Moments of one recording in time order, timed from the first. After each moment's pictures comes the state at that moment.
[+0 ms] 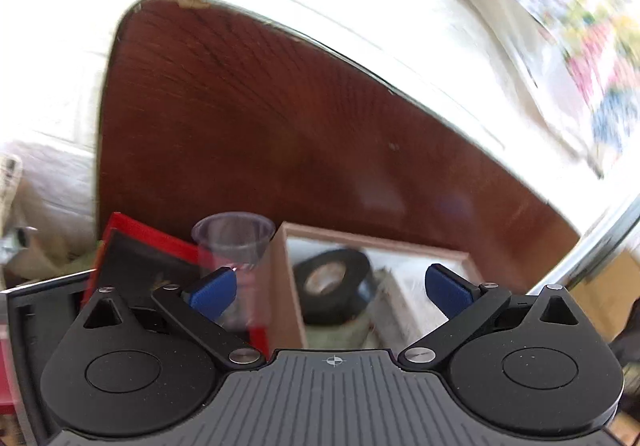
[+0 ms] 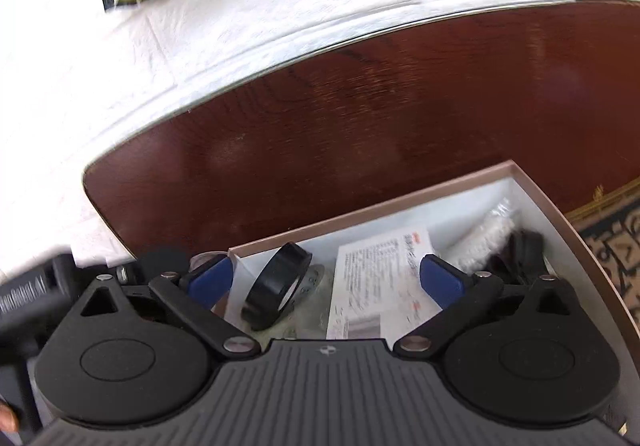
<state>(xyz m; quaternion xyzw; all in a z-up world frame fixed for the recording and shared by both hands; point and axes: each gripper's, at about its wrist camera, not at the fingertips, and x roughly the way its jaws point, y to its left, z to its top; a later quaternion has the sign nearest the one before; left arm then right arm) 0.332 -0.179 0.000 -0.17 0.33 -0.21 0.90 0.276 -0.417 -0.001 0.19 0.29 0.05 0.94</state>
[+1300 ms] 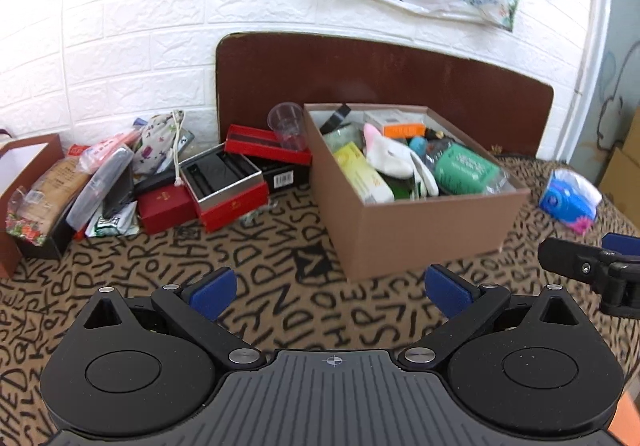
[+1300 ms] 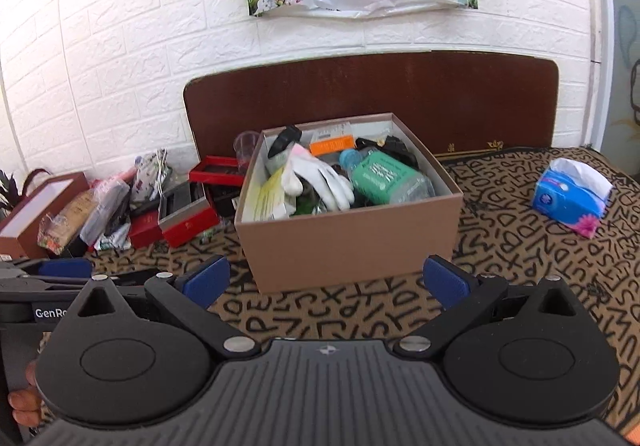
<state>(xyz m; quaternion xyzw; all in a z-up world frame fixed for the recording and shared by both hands) -0.017 -0.160 0.011 0.01 0.30 -0.15 0.94 -0.079 -0.365 0.020 0.07 0.26 -0.02 0.96</state>
